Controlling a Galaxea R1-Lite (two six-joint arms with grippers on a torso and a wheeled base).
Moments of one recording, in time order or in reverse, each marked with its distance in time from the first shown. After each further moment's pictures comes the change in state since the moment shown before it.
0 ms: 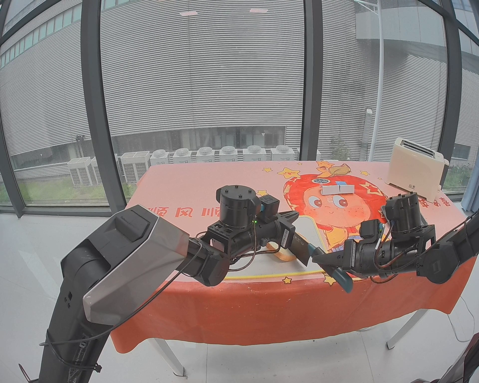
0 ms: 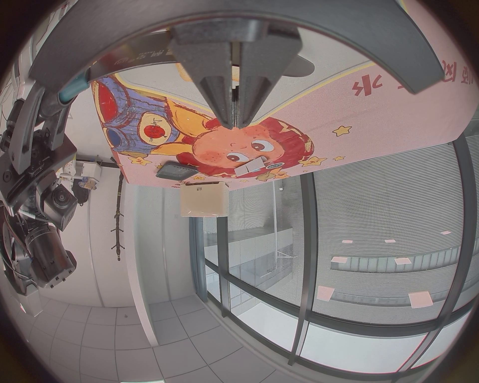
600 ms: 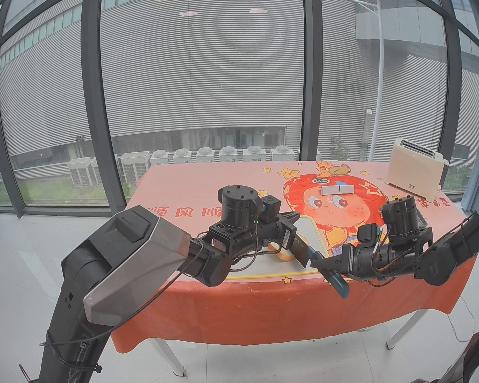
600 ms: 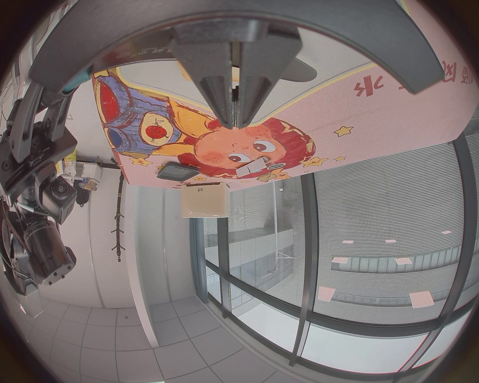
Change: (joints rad) left arm -0.004 -0.010 -0.004 0.006 0.005 0.000; right arm 0.002 0.019 0.007 0.001 0.000 -0.002
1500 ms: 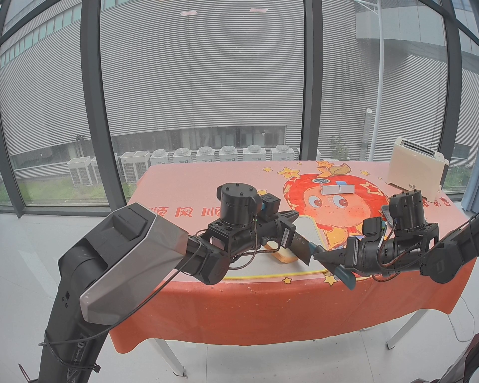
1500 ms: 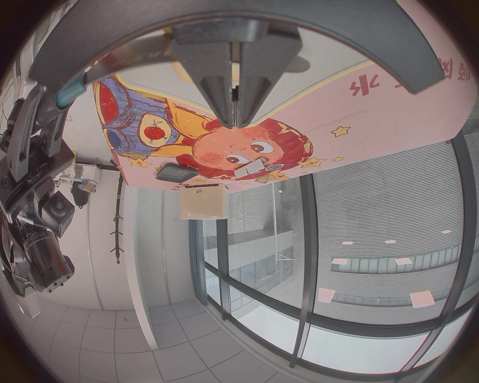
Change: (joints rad) left arm 0.006 -0.032 -0.009 0.000 0.000 -0.006; right arm 0.007 -0.048 -0.003 -0.001 0.001 0.000
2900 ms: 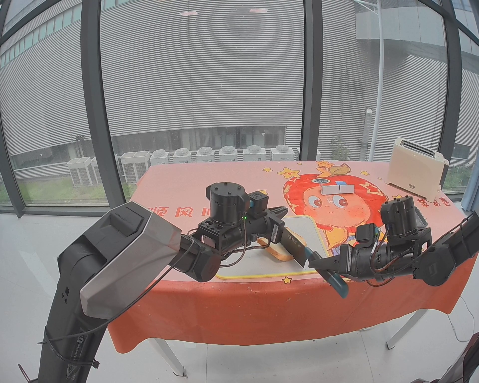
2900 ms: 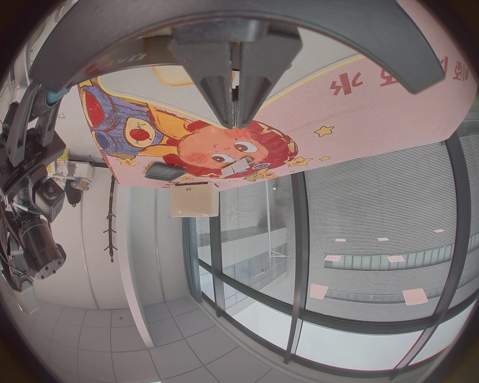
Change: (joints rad) left arm 0.040 0.026 0.016 -0.042 -0.002 0.004; right arm 0.000 0.055 0.000 -0.001 -0.007 -0.006
